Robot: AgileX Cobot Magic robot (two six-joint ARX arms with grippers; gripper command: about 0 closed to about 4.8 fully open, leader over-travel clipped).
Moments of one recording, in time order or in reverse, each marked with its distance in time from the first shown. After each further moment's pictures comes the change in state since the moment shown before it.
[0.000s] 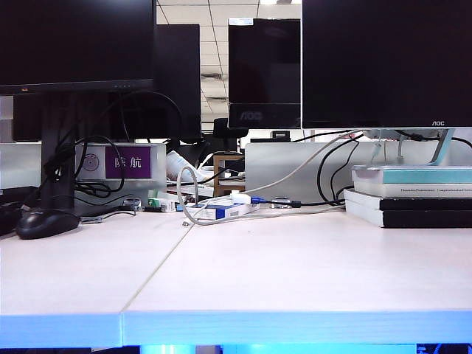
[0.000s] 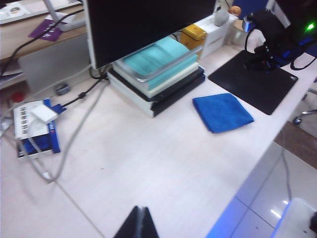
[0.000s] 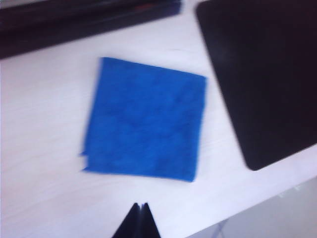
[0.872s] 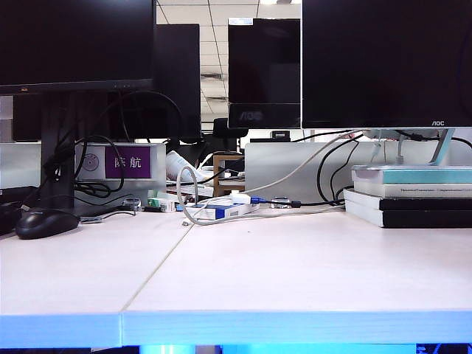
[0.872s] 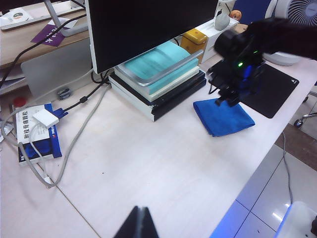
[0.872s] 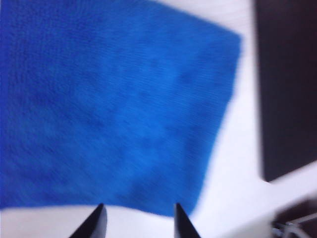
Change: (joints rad) left arm 0.001 0.000 0.000 0.016 0.000 0.000; right arm -0.032 0.413 -0.001 0.021 0.078 -0.096
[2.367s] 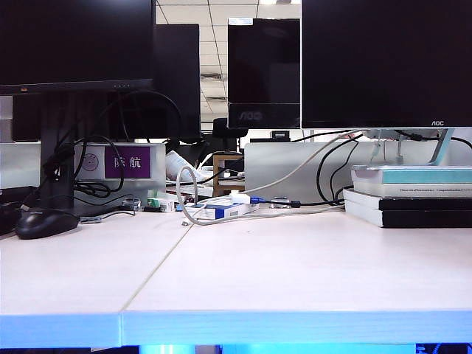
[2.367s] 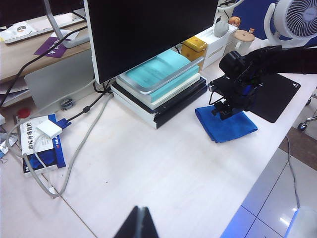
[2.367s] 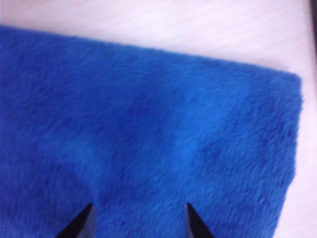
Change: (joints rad) left arm 0.001 0.000 0.000 0.029 0.000 0.019; right arm -0.117 0.039 -0.184 0.348 -0.167 0.012
